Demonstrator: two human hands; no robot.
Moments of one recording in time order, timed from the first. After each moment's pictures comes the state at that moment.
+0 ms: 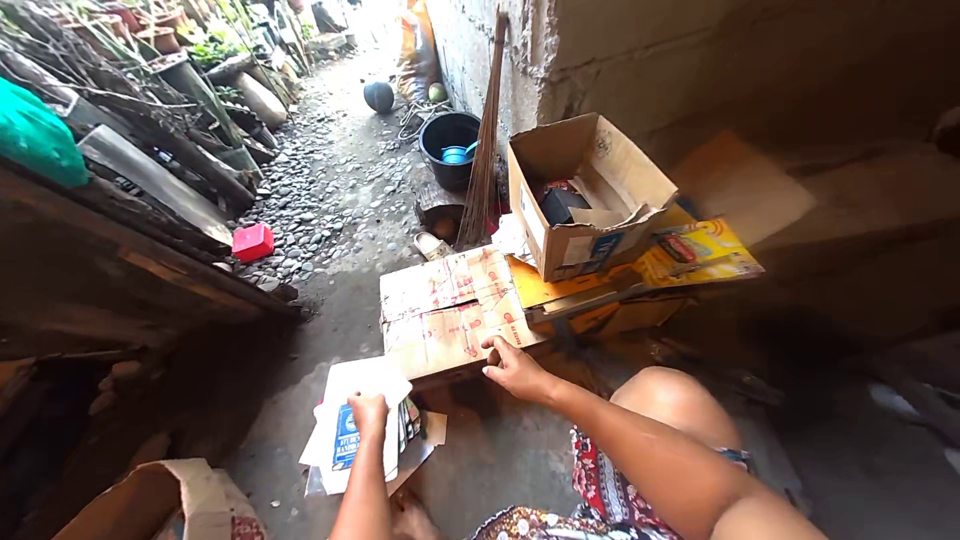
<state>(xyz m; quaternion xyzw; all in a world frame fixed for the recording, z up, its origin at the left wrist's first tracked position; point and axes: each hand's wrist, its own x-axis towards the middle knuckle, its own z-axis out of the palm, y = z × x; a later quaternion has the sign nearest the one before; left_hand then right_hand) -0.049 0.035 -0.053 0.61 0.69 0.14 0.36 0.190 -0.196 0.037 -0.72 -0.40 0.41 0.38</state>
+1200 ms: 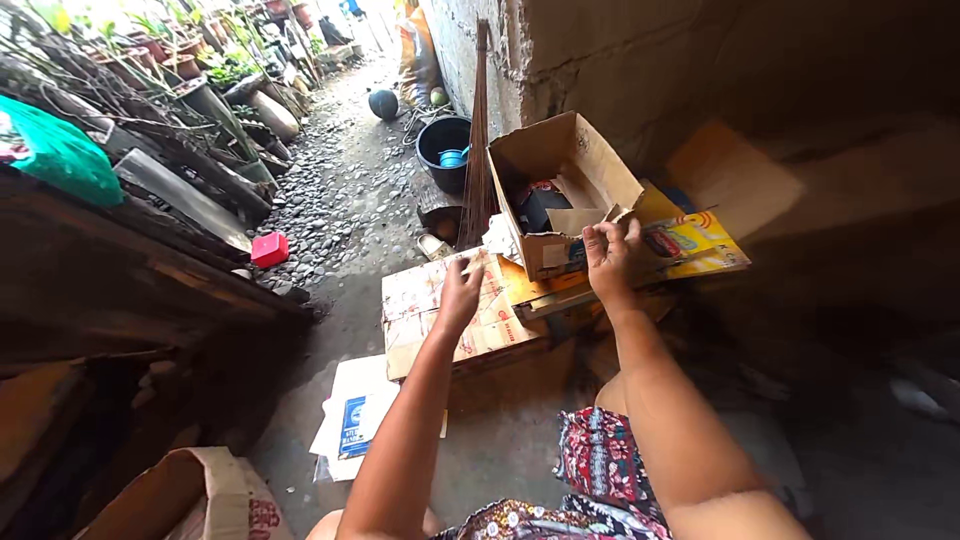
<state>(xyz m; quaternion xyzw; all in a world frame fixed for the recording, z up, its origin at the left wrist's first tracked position) 0.169 -0.095 0.165 0.80 0.31 0.14 0.48 0.346 -0.273 0.106 -0.80 -0.20 -0.16 0.55</state>
